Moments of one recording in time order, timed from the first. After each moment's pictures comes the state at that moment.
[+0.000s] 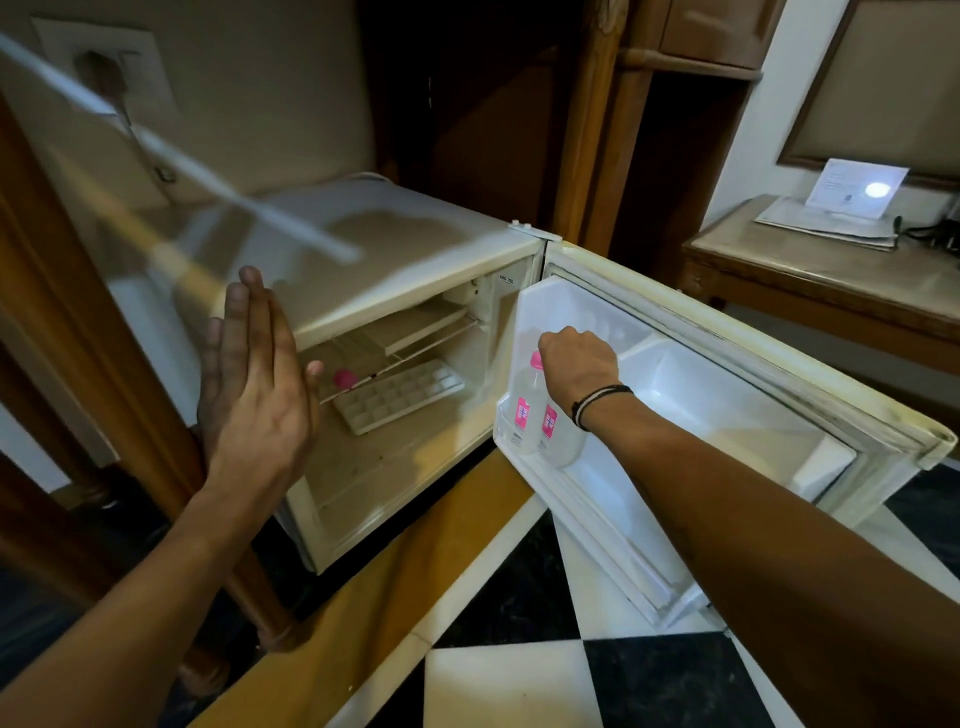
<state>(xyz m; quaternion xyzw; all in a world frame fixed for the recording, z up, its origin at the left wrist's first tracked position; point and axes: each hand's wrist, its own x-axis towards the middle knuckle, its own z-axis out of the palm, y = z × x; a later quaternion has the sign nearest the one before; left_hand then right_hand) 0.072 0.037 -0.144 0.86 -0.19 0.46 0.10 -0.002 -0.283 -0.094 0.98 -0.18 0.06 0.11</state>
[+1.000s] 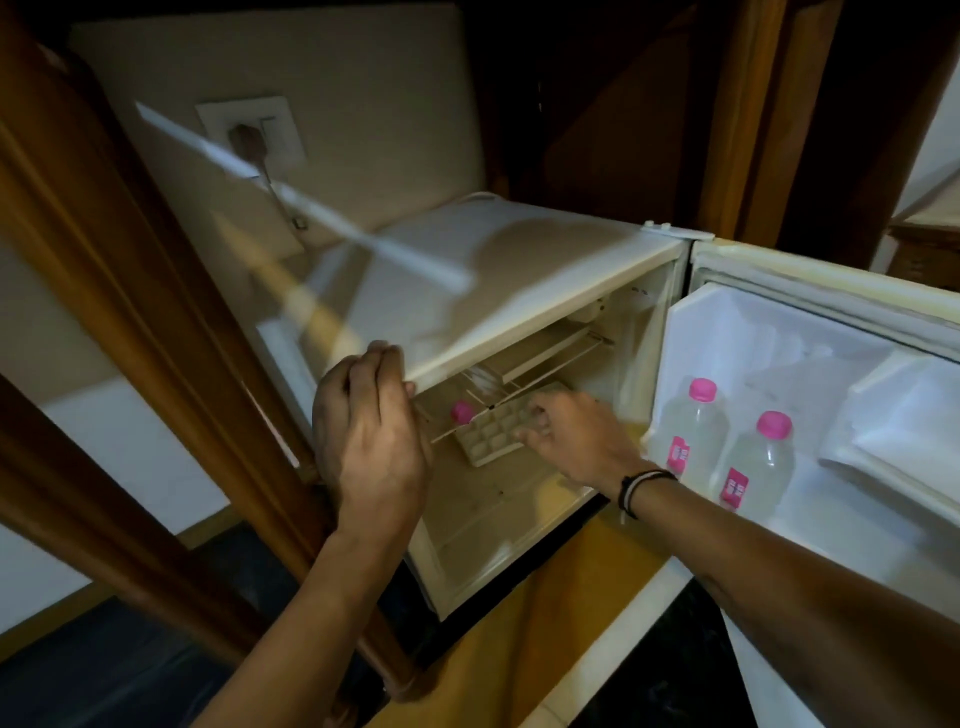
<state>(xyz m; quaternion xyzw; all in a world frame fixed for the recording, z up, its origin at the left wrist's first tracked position) 0.099 0.029 -0.147 0.83 -0.14 0.51 0.19 0.077 -0.194 -0.157 0.97 0.00 0.11 -0.22</state>
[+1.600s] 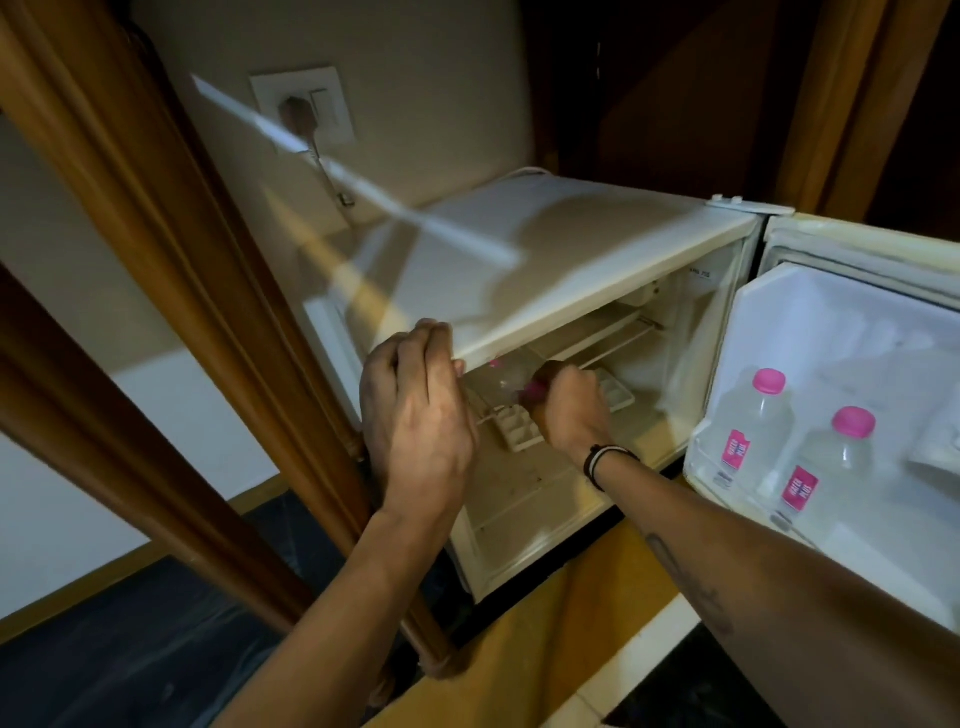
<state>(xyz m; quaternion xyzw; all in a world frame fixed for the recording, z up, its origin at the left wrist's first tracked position) 0.092 0.027 -0.146 0.84 -0.17 0.47 0.22 0.140 -0.139 -0.188 0.91 -0.14 0.16 -0.35</state>
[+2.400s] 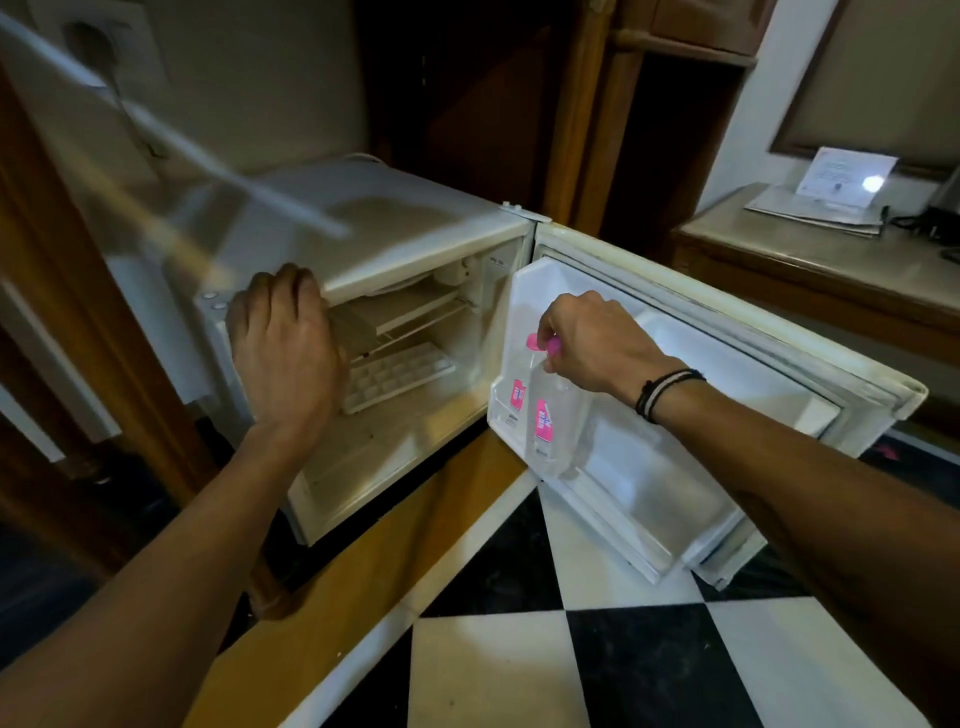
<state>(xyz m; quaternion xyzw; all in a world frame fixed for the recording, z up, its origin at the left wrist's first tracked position) 0.067 -0.013 -0.124 0.88 -0.12 0.45 0.10 -0.053 -0.292 -0.065 0.99 -0.09 0.12 -0.04</state>
